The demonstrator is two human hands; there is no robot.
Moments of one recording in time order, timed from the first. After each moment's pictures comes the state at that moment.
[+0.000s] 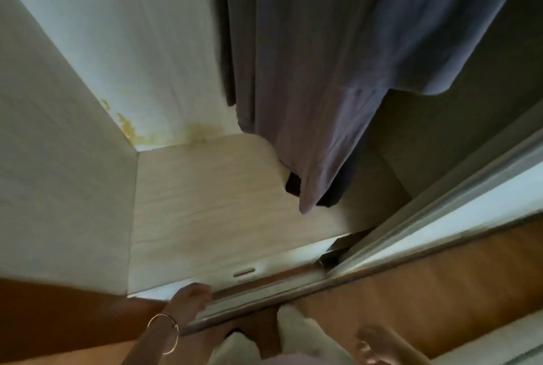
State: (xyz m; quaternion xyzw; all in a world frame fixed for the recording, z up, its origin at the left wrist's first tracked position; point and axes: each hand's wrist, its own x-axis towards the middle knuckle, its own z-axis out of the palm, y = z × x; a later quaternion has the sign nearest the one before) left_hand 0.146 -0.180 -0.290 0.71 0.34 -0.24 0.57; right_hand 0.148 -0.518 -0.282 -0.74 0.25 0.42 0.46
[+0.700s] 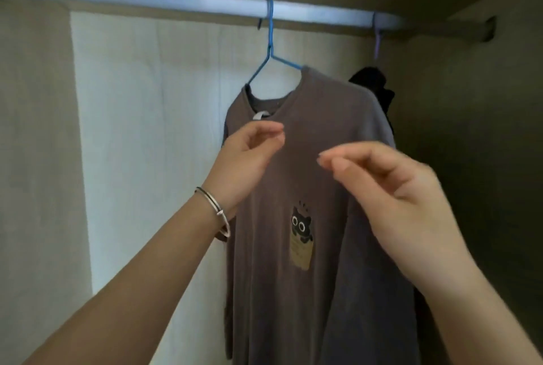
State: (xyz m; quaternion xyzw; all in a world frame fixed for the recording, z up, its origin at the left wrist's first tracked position) left_hand 0.375 -0.302 0.222 0.71 -0.17 0.34 0.60; right_hand 0.335 -0.468 0.199 -0.65 -0.39 -0.28 0.58
